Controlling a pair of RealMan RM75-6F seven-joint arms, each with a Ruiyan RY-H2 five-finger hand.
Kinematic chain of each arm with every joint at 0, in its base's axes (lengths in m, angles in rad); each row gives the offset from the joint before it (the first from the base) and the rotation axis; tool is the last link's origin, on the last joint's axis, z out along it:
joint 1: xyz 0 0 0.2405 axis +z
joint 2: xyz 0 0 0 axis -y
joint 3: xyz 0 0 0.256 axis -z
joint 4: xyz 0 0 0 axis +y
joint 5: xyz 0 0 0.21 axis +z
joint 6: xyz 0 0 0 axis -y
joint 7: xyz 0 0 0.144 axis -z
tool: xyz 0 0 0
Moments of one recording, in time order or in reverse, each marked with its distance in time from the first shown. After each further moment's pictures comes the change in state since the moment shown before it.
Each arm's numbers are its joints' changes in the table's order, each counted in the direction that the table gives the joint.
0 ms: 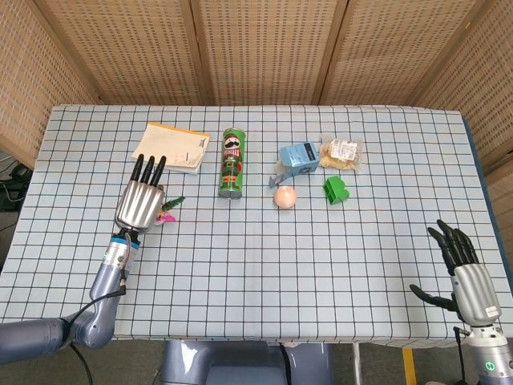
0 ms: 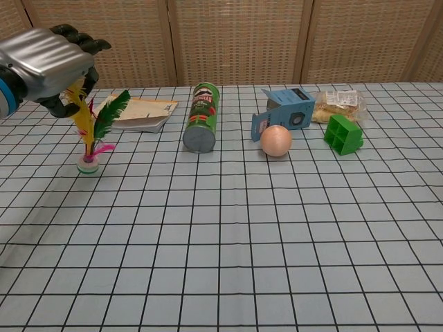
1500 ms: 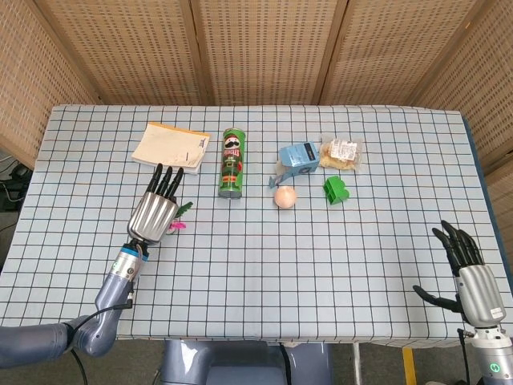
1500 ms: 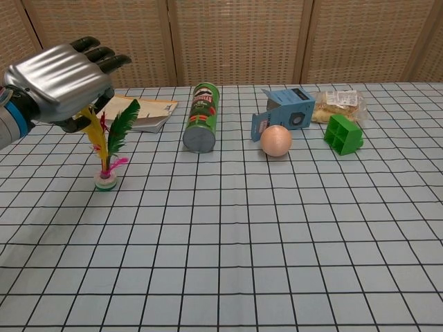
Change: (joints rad) left arm 0.019 0.057 -0.056 0.054 0.132 -0.001 -0.058; right arm -0.007 -0.005 0.000 0.014 0.002 -0.007 -0.033
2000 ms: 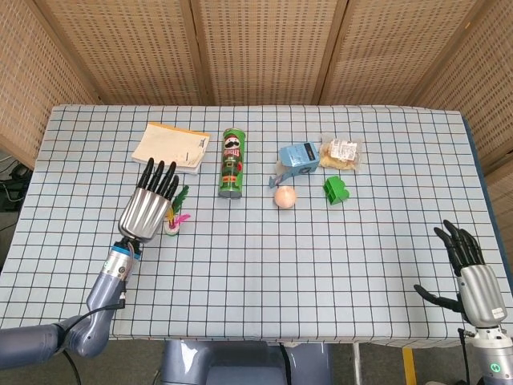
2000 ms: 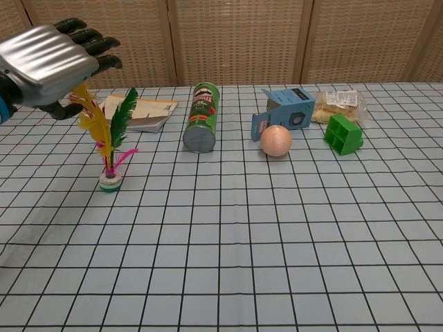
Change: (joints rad) left arm 0.017 -0.071 0.018 -0.073 0.021 -0.030 0.003; right arm -0.003 0.002 -0.004 0.003 0.003 -0.007 -0.002
